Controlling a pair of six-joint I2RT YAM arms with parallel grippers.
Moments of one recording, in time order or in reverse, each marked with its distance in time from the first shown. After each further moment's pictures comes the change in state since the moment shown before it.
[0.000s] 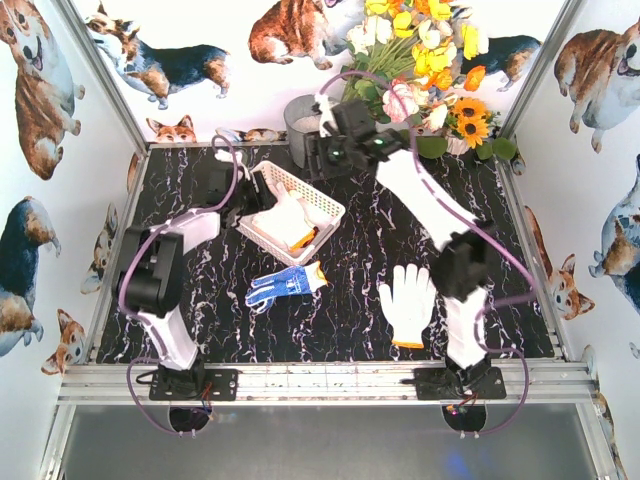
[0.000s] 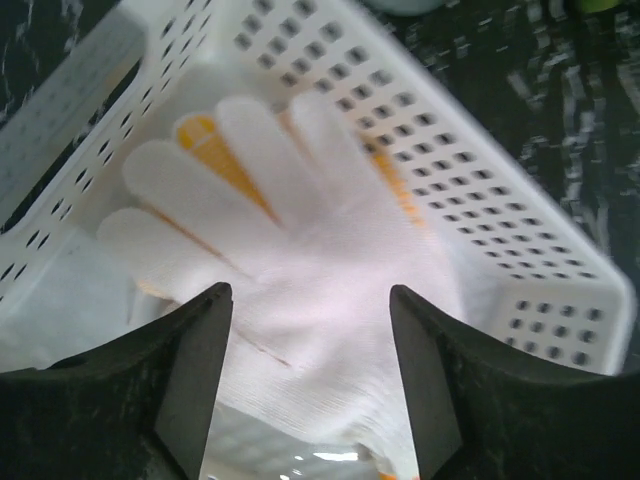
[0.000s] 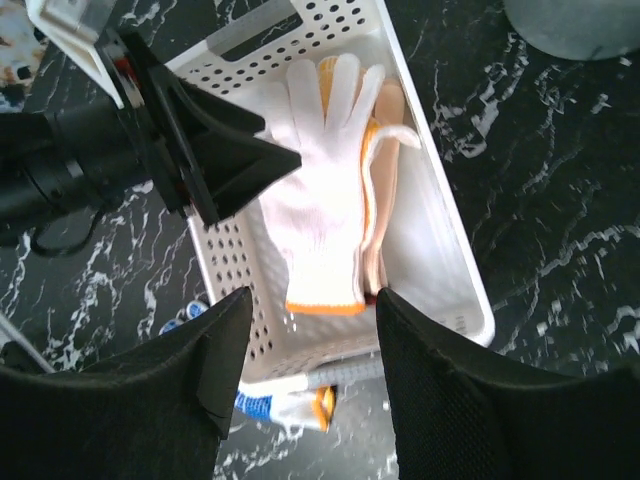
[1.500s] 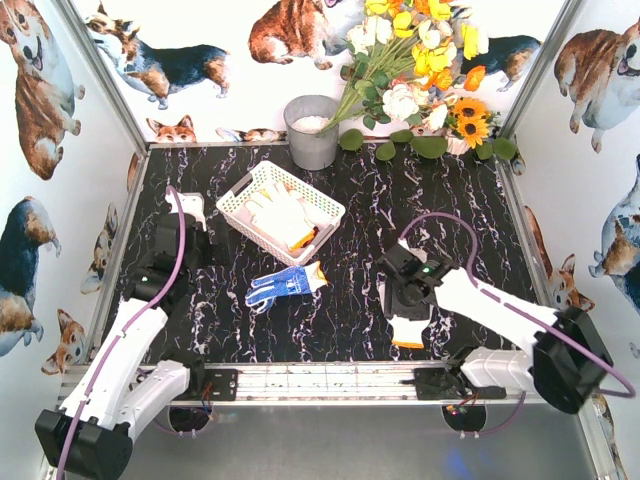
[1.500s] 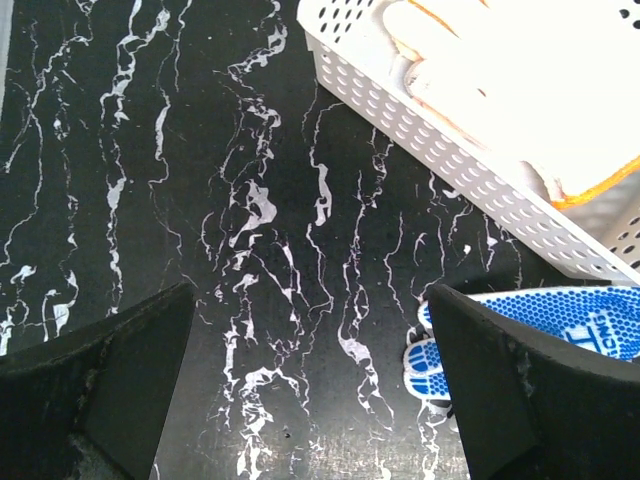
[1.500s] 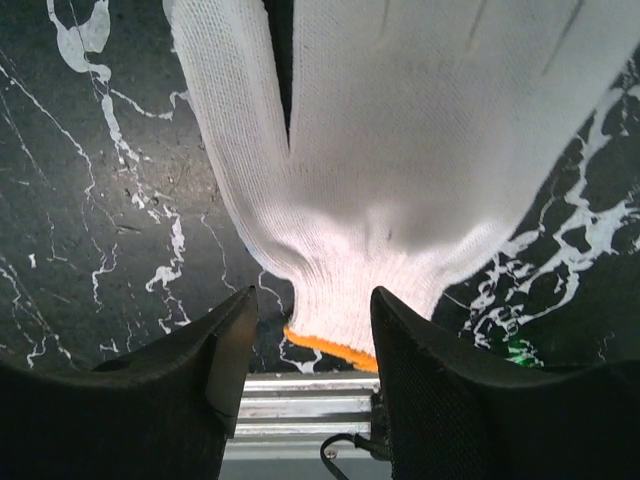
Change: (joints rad) left arm -0.054 -0.997 -0.301 -0.695 -0.430 0.267; right arm 0.155 -0.901 -1.429 -0.125 0.429 0.534
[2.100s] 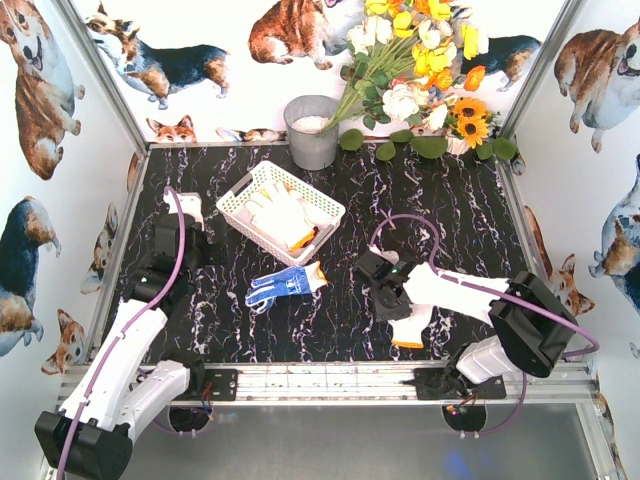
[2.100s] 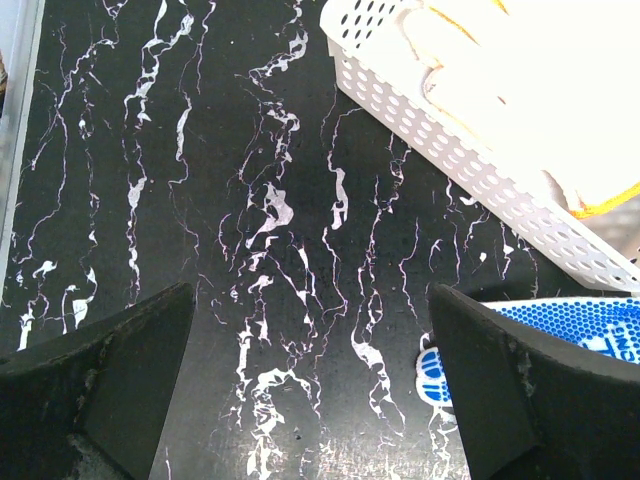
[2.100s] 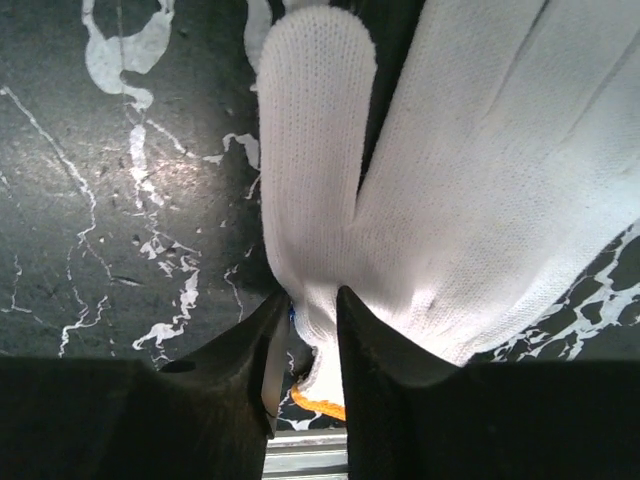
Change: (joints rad) left arm 0.001 -0.006 0.000 -0.002 -0.046 0.008; right arm 0.105 0.249 0.030 0.134 0.065 -0.099
